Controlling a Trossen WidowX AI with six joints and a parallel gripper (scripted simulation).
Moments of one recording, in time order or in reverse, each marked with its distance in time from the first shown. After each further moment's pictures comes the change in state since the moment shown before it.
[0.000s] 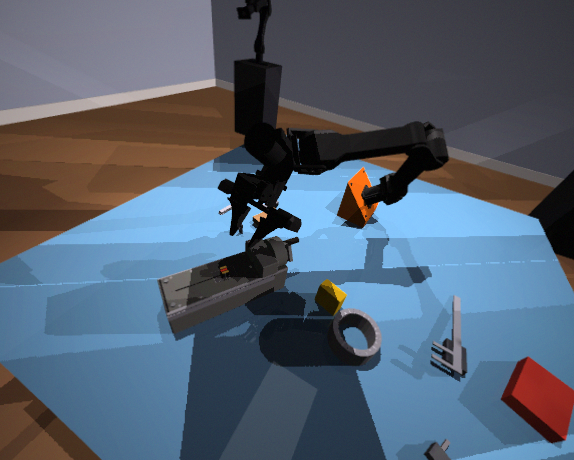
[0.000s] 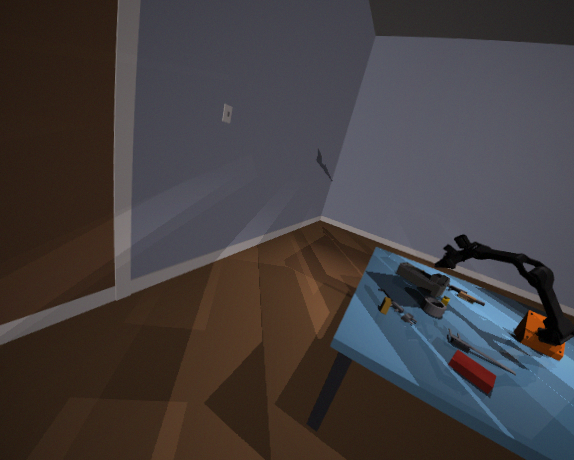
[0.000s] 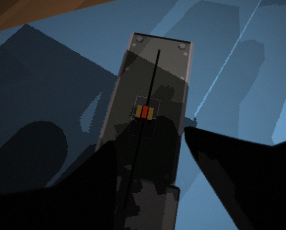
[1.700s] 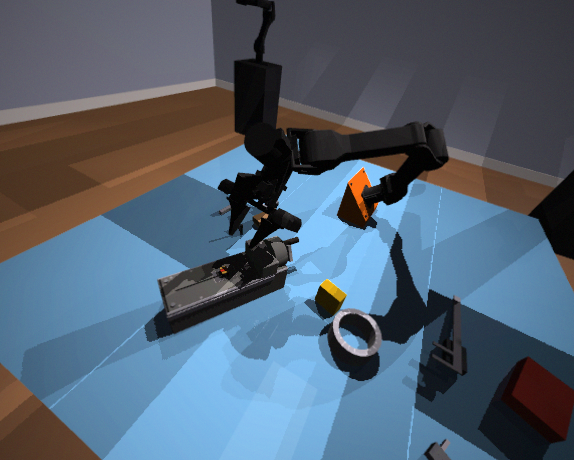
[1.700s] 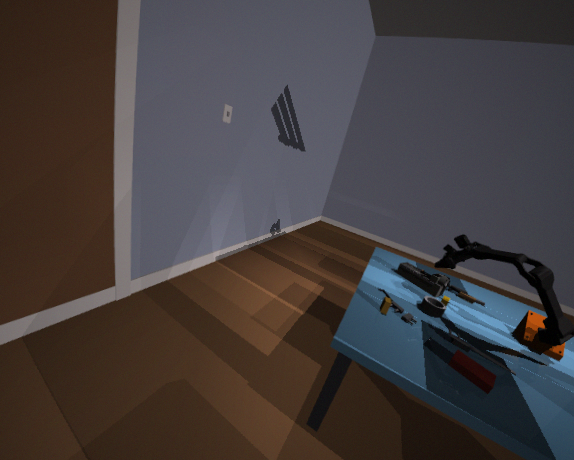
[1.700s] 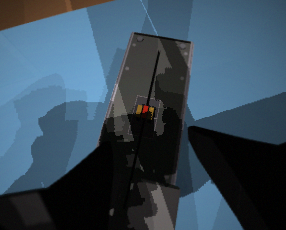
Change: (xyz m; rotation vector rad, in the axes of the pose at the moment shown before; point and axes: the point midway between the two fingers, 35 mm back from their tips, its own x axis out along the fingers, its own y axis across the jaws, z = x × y) arm 0.000 0.000 0.000 0.000 0.000 0.001
